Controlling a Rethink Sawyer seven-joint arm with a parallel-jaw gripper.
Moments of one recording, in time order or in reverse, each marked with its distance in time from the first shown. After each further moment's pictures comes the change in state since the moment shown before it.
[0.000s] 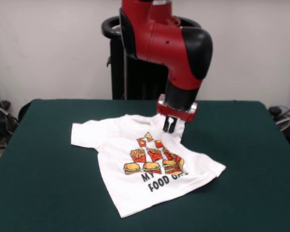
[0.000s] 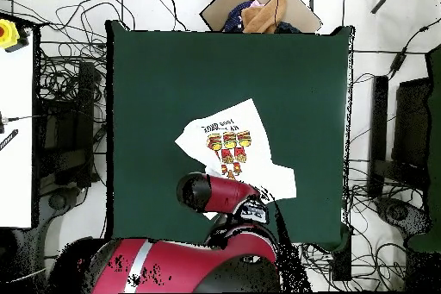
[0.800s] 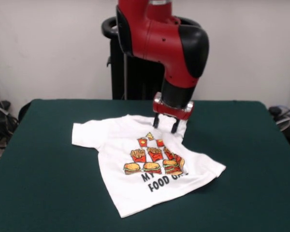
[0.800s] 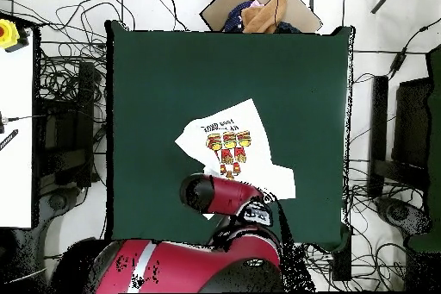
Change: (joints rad) arm -0.010 -0.007 -0.013 0.005 -0.012 -0.001 0.000
